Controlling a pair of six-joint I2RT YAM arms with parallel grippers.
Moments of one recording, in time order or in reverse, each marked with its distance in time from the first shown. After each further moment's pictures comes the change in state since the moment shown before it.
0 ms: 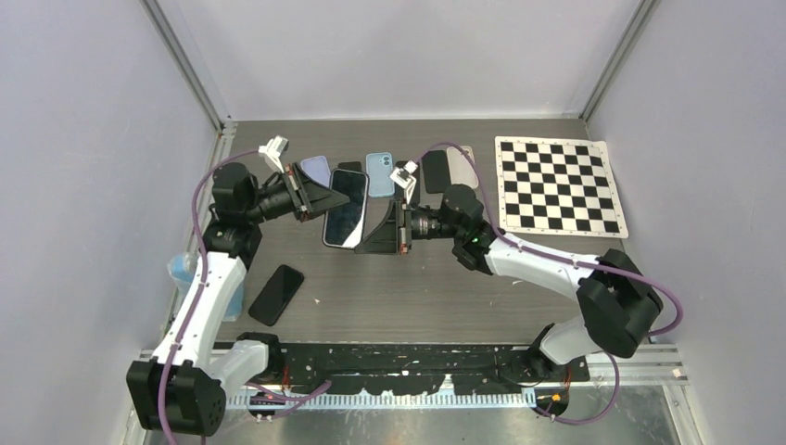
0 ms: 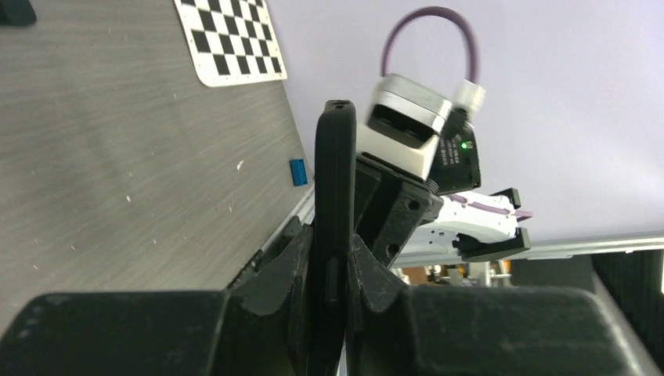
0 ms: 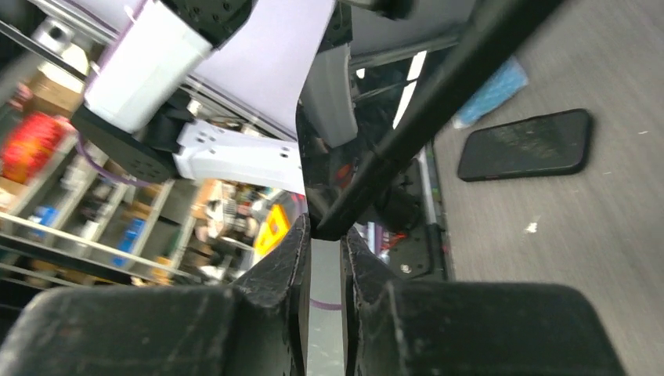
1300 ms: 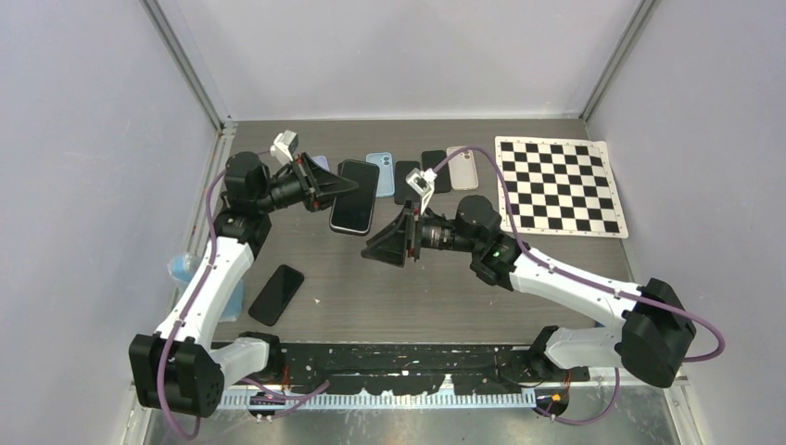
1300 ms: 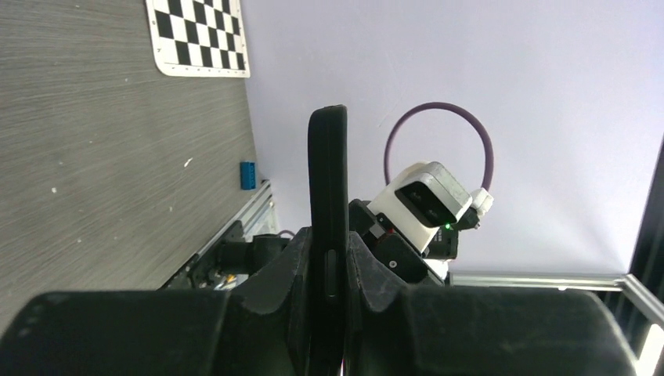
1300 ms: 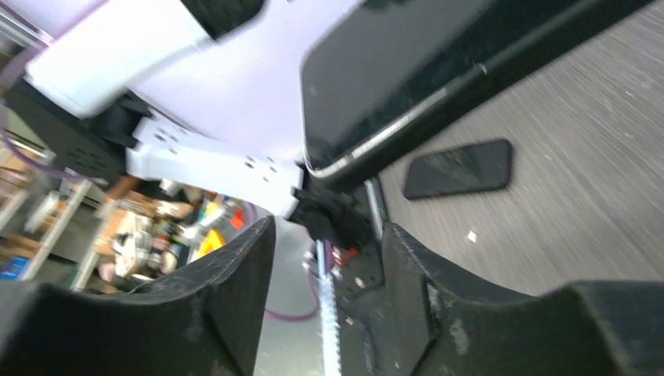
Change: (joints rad) left arm -0.059 0.116 0.054 0.037 -0.051 -0.232; right arm 0.057 -0.241 -0.041 -0.324 0.236 -0.318
